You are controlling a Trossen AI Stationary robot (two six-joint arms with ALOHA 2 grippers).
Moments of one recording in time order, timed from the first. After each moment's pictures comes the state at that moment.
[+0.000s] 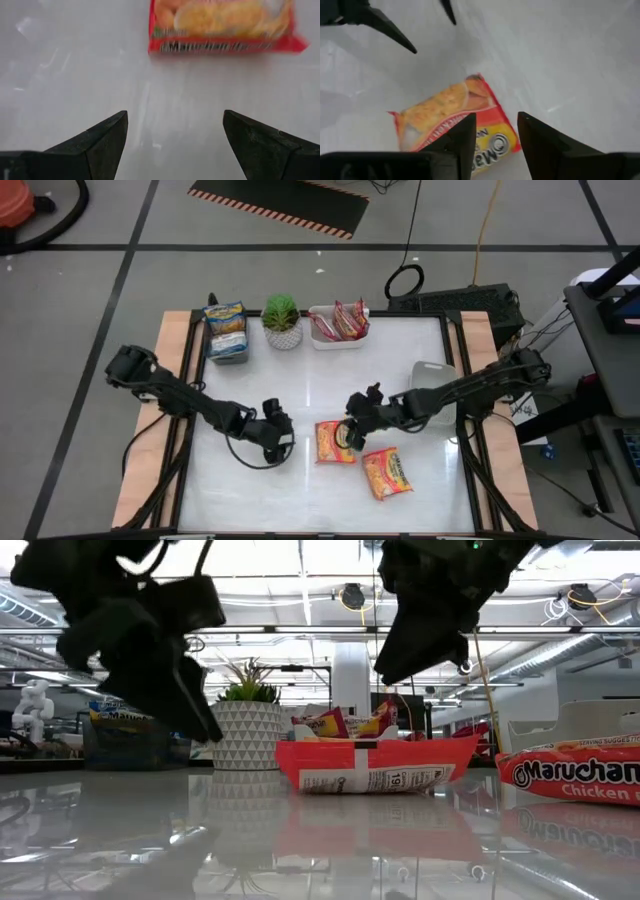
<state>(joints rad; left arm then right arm) -0.38 1.56 0.73 -0.09 -0.33 -0.37 0.26 1.54 0.95 -0.29 0.29 0.67</state>
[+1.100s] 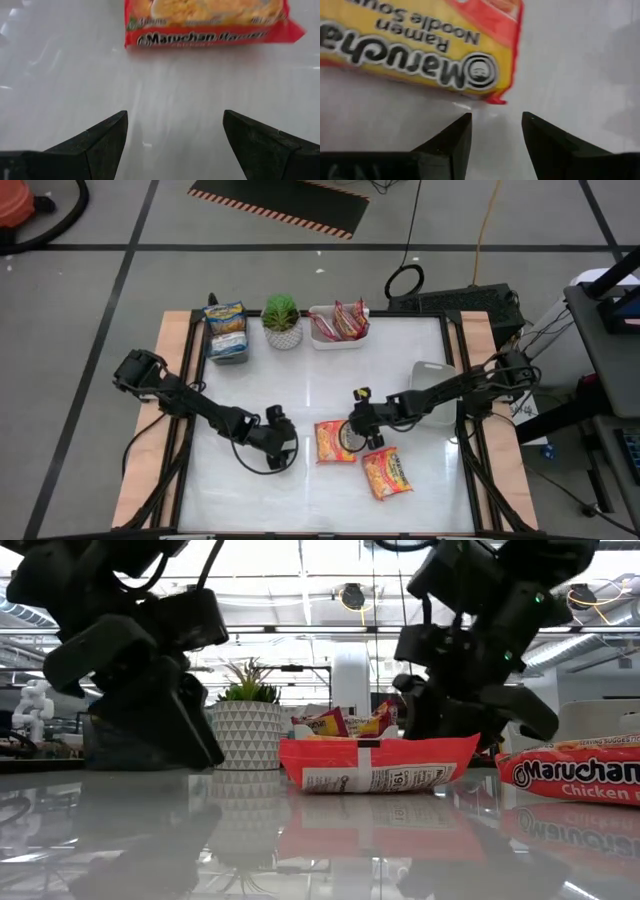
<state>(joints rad) -0.40 1.65 0.73 0.00 -0.31 -0.41 0.18 1.65 0.74 -0.07 0.17 -0.20</state>
